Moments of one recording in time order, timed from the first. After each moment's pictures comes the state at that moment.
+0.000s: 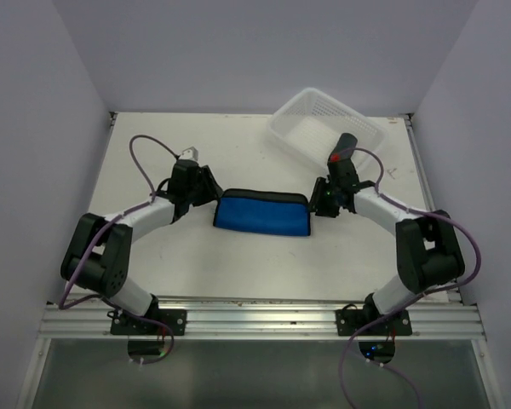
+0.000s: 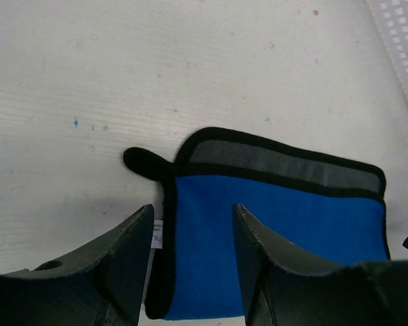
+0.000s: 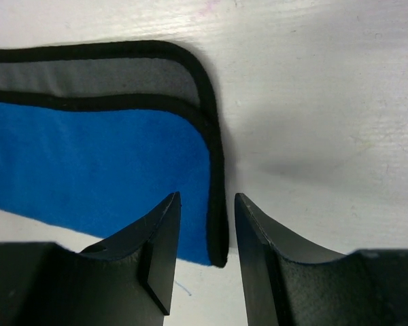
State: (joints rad) left arm -0.34 1.55 0.82 0.06 0.02 -0.64; right arm 0.29 1.57 0.93 -0.34 -0.12 0.57
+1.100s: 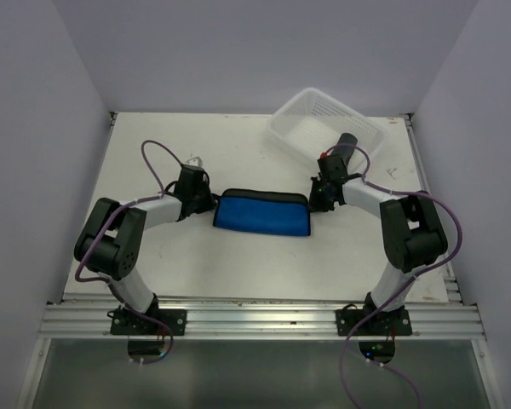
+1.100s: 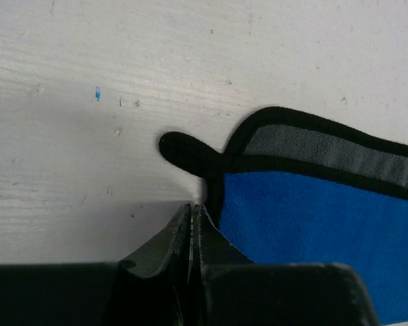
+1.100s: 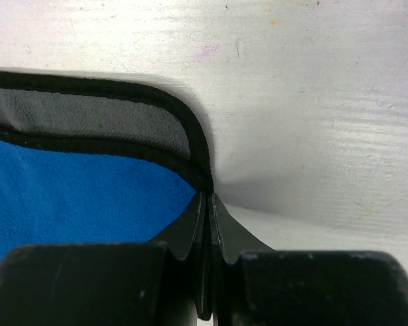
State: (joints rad) left arm -0.34 1.70 0.83 0.04 -0.01 -0.62; right arm 0.31 1.77 1.04 -0.34 -0.07 0.47
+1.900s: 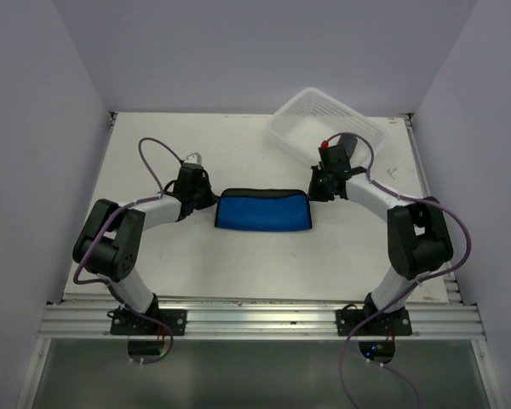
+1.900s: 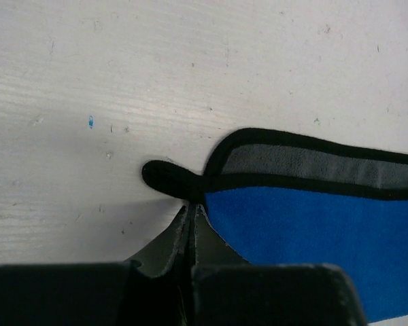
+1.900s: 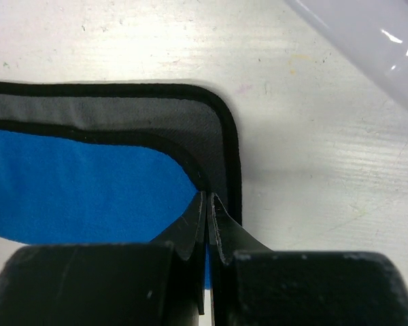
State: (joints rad) left arm -0.34 1.69 0.83 0.10 -0.02 -0.62; right arm 0.32 1.71 1.10 -0.36 -0.06 0.47
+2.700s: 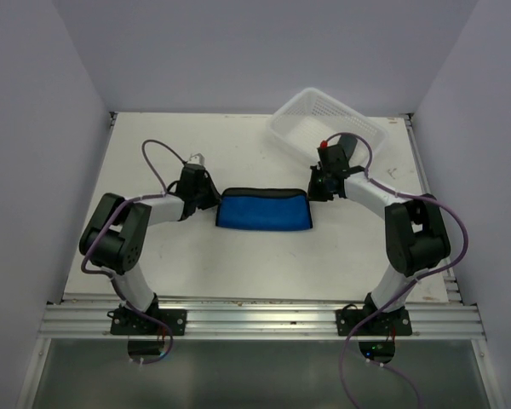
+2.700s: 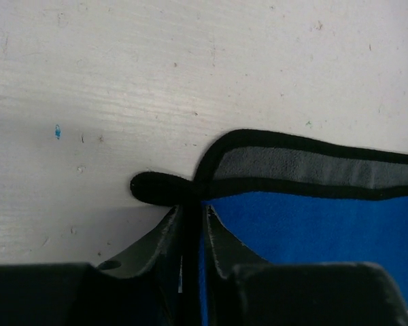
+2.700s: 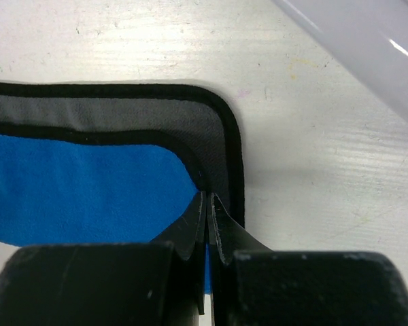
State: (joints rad) left arm -0.34 1.75 0.83 0.17 0.03 -0.65; right arm 0.32 1.73 1.12 -0.36 -0.06 0.47
